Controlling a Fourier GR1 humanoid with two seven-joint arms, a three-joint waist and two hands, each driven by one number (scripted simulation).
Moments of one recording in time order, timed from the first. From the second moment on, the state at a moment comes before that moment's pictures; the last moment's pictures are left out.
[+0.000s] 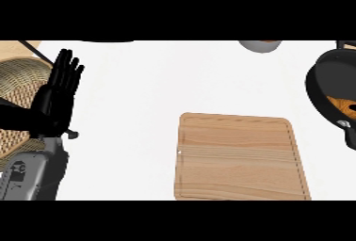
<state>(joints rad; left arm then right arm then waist) -0.30 0.20 0.06 -1.54 0.15 0.11 0.05 -0.75 -0.73 -0.52 -0.29 0.80 -0.09 -0.54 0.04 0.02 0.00</state>
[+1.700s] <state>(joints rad) -0.30 0.20 0.08 -1.54 0.14 0.11 0.03 -0.59 -1.03 -0.98 -0.15 0.30 0.33 -0.70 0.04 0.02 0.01</state>
